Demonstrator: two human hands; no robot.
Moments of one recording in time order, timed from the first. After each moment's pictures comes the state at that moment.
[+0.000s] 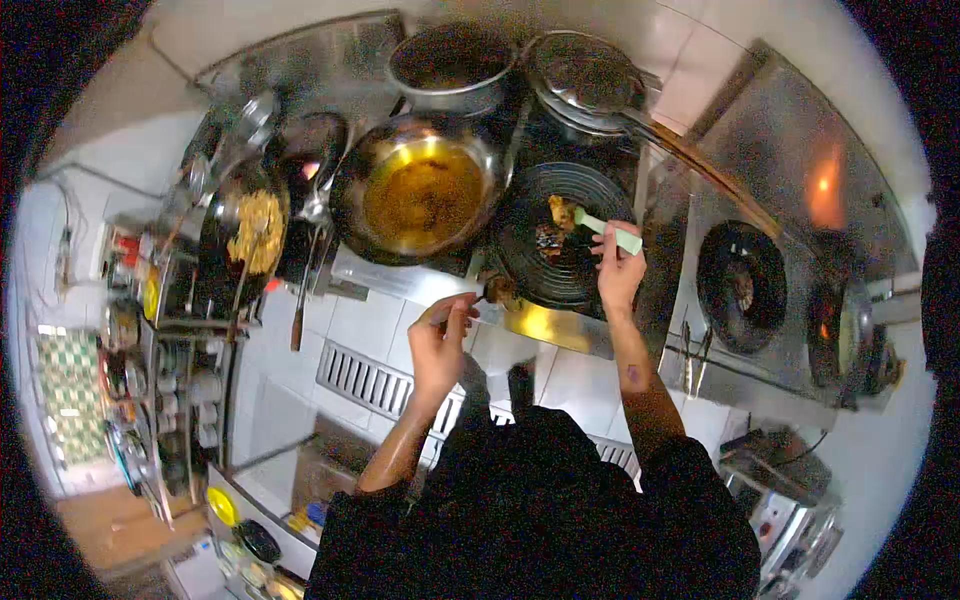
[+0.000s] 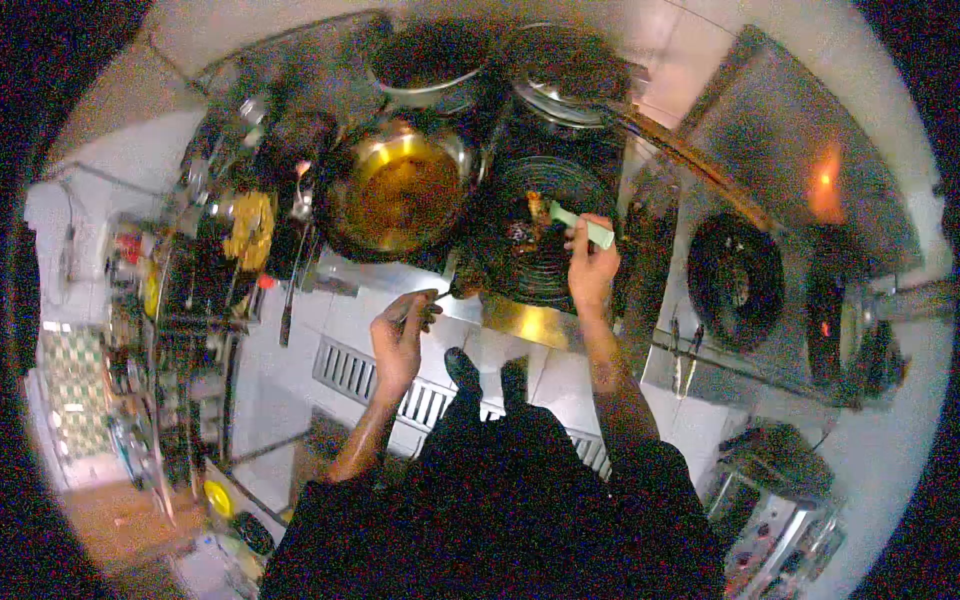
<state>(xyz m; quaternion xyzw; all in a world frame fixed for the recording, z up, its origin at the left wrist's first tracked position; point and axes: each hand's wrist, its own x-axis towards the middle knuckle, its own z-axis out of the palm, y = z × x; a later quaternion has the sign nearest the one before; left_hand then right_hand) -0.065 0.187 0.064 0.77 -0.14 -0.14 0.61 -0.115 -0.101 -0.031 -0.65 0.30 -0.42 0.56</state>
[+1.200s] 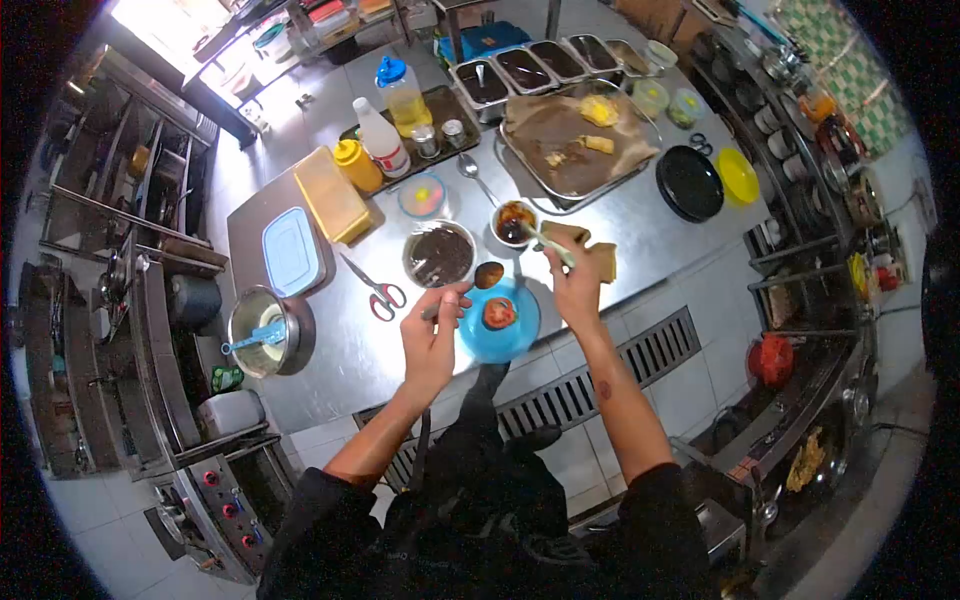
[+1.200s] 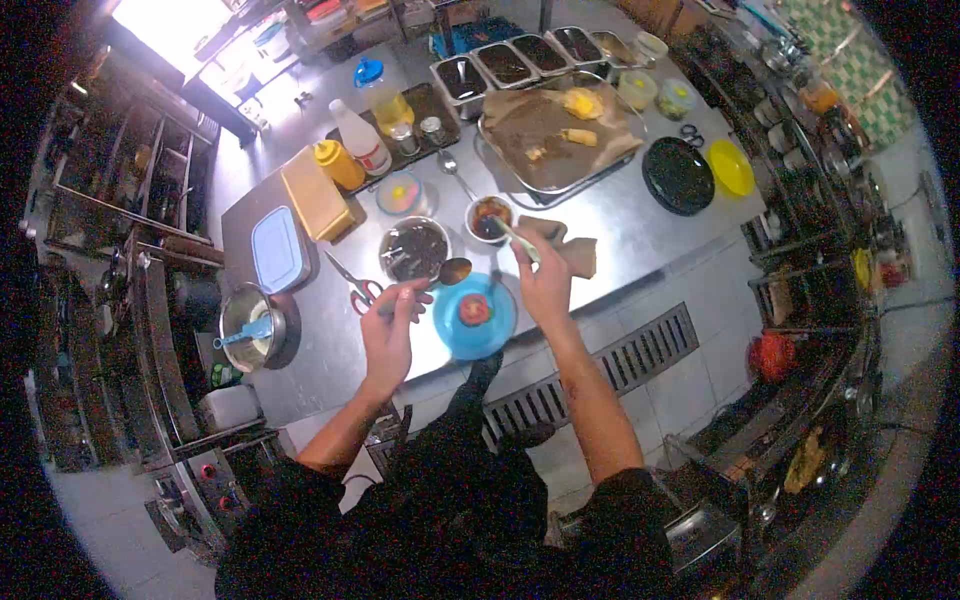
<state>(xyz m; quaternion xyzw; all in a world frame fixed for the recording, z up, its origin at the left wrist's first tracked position) -0.758 0.738 0.043 0.42 0.62 0.54 0.38 -0.556 0.868 -0.052 -0.51 -0.67 0.32 0.44</state>
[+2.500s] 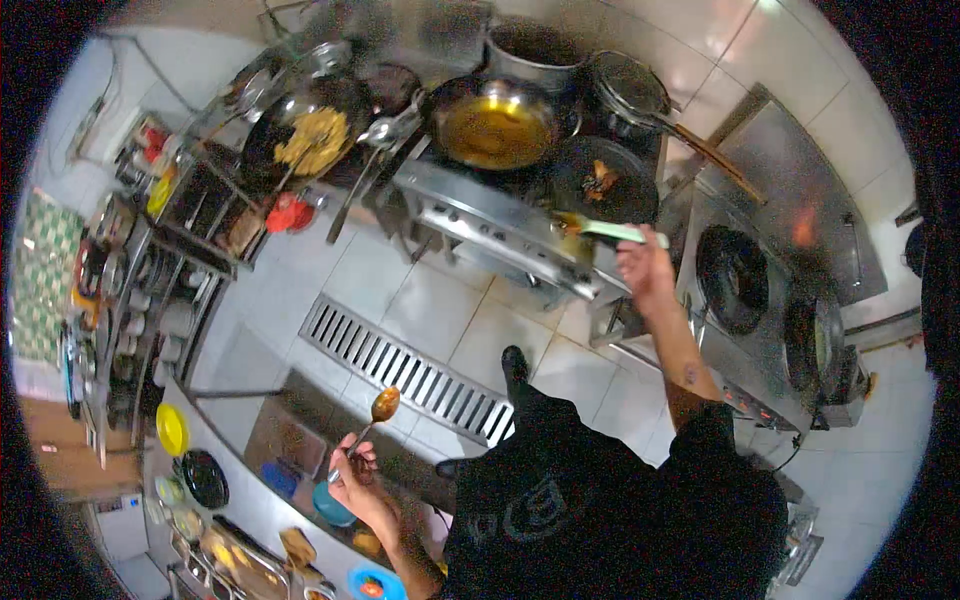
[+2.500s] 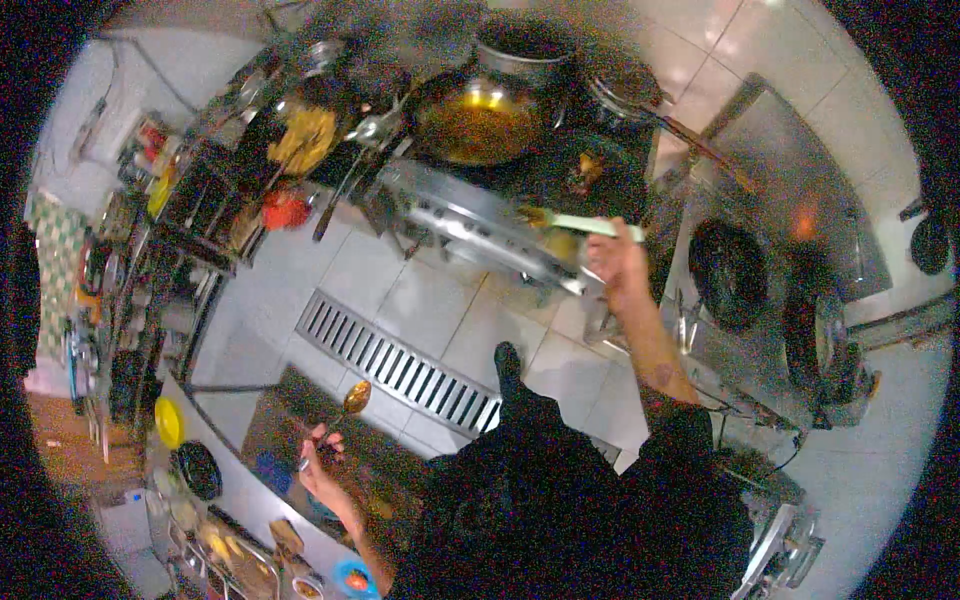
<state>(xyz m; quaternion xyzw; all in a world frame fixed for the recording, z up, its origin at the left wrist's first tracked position) -0.372 0.559 0.061 0.57 0.27 0.14 0.76 -0.256 0.055 0.056 -0.46 0.27 -0.13 0.83</state>
